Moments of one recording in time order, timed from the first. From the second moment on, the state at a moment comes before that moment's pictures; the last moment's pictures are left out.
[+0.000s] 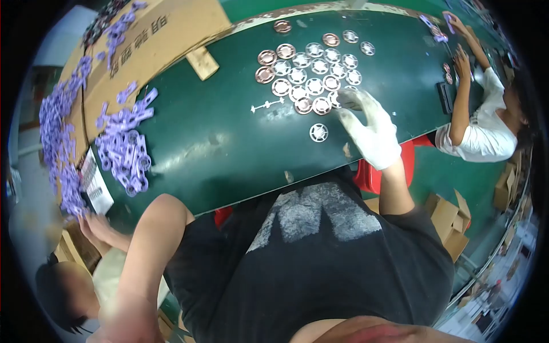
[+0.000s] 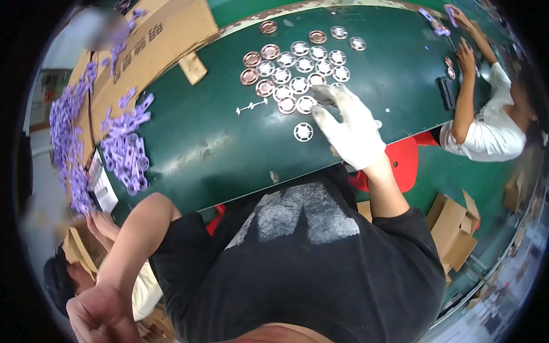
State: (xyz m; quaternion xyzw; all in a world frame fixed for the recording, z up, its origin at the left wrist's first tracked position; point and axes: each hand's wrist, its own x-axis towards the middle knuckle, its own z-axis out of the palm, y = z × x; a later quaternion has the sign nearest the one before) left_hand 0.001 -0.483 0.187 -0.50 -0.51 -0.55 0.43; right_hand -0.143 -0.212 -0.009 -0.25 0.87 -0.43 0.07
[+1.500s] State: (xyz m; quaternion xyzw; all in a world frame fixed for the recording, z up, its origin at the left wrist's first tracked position) left_hand -0.071 -0.466 -0.038 -0.05 -0.90 -0.18 0.40; right_hand -0.183 -0.318 -0.048 -0.35 0.70 -0.59 0.20
